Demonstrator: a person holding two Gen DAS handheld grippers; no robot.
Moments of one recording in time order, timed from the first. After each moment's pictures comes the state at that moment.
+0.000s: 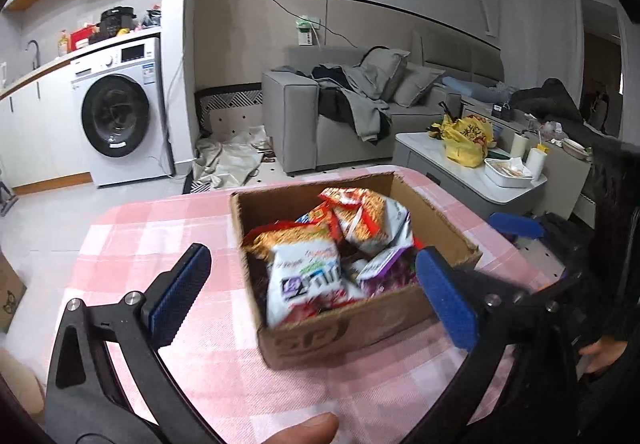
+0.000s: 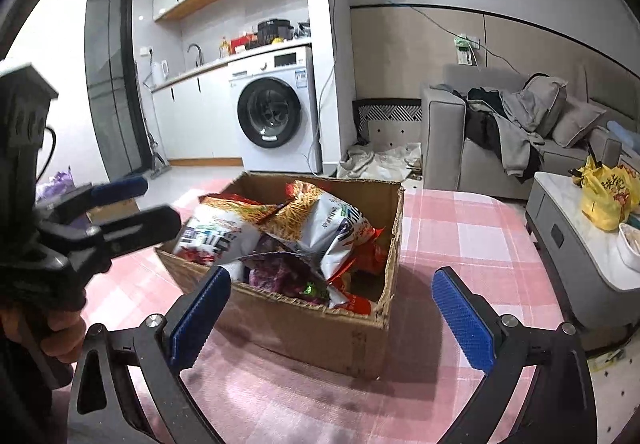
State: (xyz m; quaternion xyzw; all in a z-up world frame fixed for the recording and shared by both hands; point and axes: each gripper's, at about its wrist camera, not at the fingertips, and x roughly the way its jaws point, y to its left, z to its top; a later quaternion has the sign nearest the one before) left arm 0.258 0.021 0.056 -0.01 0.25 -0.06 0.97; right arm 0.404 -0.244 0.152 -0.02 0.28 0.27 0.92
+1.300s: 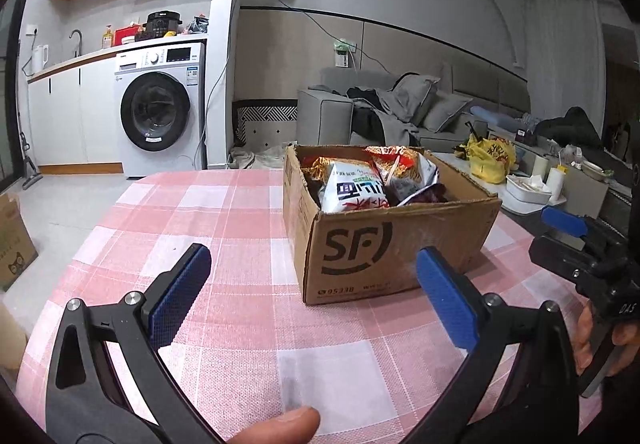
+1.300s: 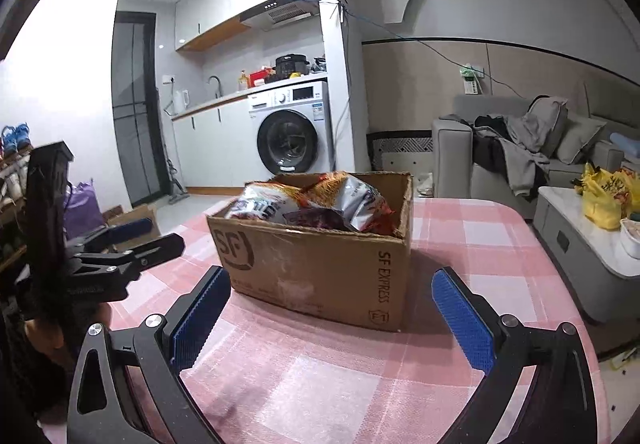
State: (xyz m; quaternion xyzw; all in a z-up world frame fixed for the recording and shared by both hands) left arm 0.165 0.051 0.000 -0.04 0.20 0.00 0.98; right arm 0.316 -0.262 0.132 -0.01 0.22 0.28 0.94
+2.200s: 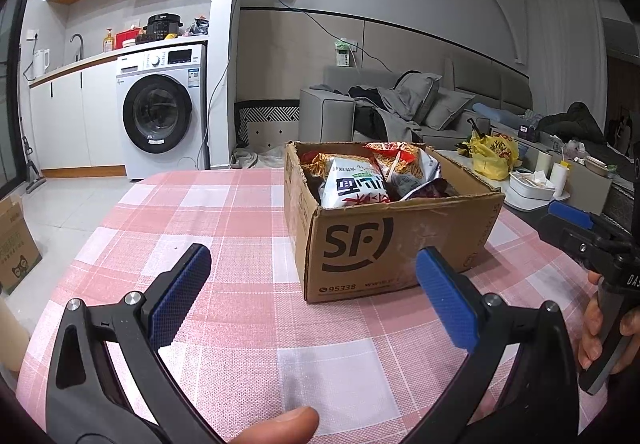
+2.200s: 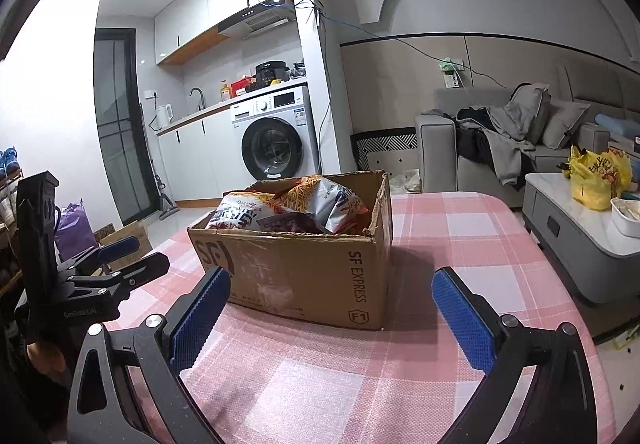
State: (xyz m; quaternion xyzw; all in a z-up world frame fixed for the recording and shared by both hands) left arm 0.169 0.046 -0.008 -0.04 0.20 0.01 0.98; right arm 0.325 -0.282 0.127 0.03 0.22 0.26 0.94
